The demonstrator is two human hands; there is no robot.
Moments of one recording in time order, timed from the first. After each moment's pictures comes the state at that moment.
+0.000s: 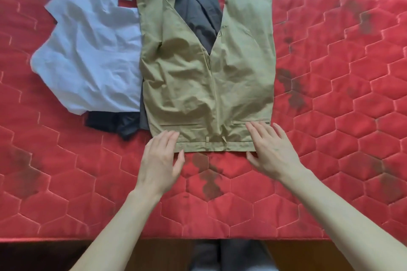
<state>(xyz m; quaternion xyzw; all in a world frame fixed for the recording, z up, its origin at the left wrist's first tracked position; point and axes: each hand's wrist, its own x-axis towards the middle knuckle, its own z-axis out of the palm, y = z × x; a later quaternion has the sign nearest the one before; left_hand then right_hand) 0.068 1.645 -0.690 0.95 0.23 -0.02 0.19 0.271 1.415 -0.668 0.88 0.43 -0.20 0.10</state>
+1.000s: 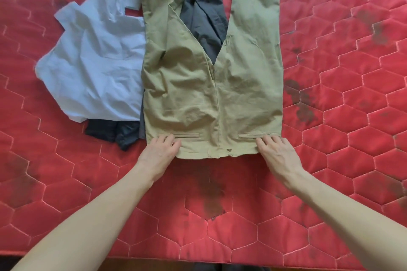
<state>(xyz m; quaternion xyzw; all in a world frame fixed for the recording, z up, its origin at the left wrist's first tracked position) 0.111 1.698 -0.732 0.97 0.07 -0.23 -0.03 0.309 1.415 -0.725 0.87 0.45 -0.14 0.17</state>
